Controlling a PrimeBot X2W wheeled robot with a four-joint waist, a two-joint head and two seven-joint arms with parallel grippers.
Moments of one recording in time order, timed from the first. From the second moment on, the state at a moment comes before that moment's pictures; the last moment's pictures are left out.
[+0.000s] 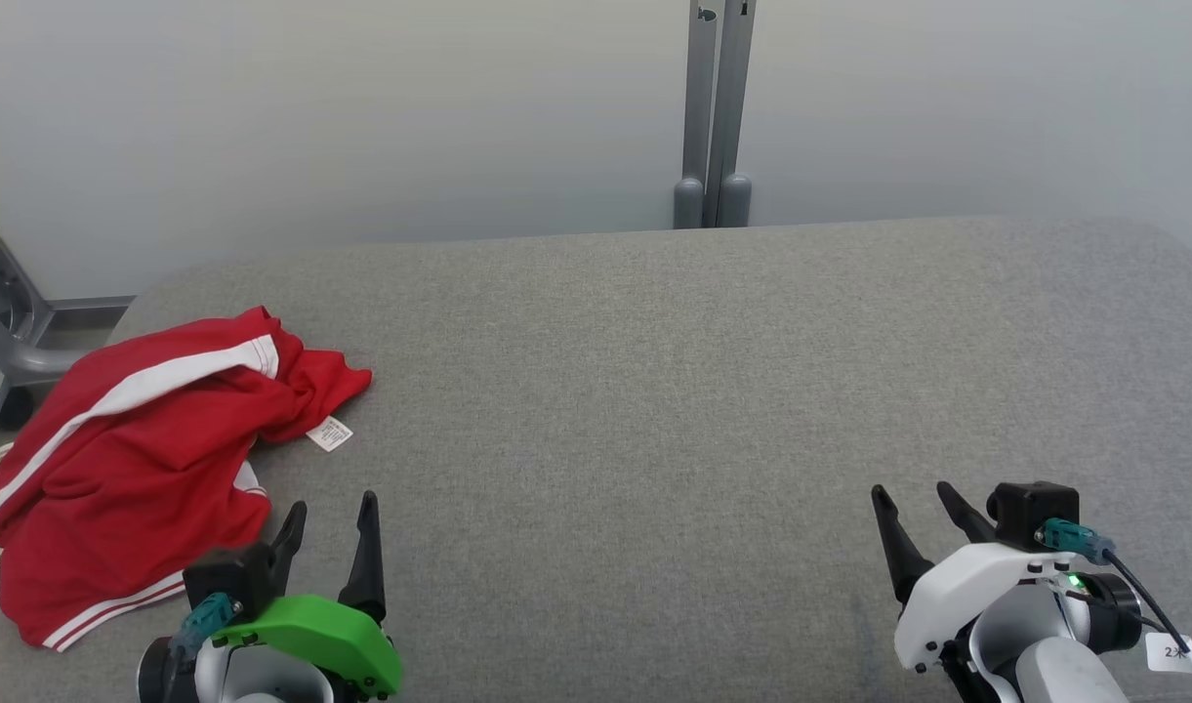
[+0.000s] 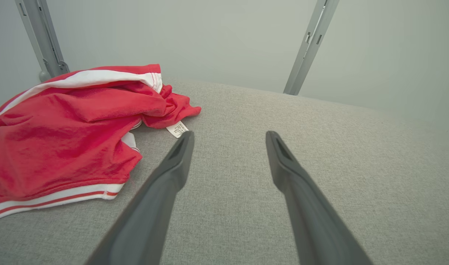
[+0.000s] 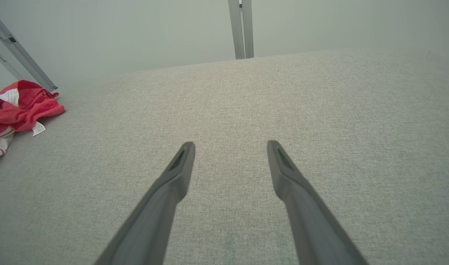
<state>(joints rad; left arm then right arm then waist) -0.11 0.21 -0.33 0.35 -0.56 0.10 -0.16 -0.09 -0.05 0.00 0.32 0.20 0.13 0.05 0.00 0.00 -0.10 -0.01</state>
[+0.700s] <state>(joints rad) -0.11 0.23 -0.37 0.34 -0.50 0.12 -0.19 -0.10 -0.05 0.02 0.34 0.10 0.13 0.05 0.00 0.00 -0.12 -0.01</state>
